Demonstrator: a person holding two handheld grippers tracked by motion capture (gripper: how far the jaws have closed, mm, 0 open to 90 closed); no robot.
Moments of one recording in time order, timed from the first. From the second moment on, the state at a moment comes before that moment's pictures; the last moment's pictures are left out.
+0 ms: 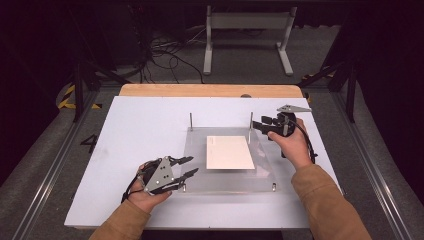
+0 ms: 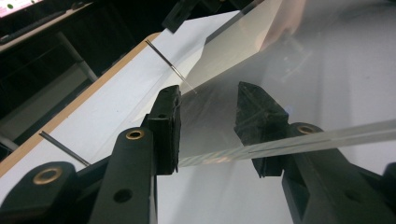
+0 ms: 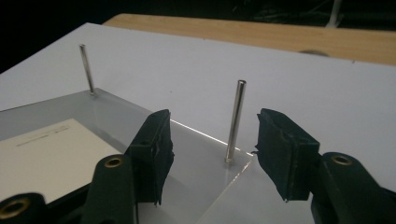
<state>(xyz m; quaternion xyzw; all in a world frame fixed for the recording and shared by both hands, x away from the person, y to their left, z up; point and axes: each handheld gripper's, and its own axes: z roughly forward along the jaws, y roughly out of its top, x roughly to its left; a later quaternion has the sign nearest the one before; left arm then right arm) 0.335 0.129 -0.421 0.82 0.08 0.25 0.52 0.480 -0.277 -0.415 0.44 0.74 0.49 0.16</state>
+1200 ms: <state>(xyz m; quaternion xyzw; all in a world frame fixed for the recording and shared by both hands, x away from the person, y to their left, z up) 0.347 0.134 -0.406 0.81 0.11 0.21 0.54 0.312 -0.315 -0.388 0.18 0.81 0.50 0.24</state>
